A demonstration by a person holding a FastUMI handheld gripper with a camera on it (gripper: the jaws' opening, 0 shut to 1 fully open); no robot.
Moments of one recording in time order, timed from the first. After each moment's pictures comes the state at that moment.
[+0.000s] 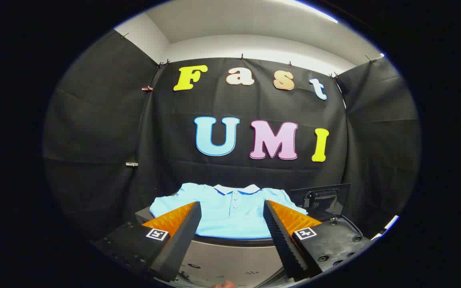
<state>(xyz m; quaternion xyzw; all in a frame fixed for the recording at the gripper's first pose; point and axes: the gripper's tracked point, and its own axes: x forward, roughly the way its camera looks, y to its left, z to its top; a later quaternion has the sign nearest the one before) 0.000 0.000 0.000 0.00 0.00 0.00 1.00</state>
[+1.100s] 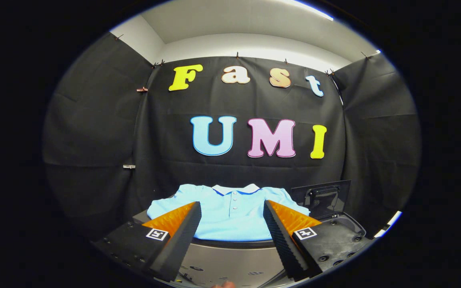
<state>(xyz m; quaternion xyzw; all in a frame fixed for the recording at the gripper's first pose) 0.010 0.000 -0.002 0.01 0.01 -0.01 1.00</state>
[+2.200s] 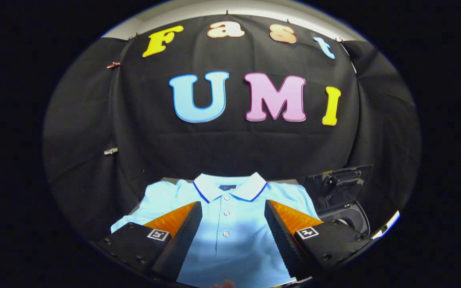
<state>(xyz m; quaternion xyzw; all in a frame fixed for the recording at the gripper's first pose) 0.183 -0.024 -0.050 0.03 0.22 -0.02 0.97</state>
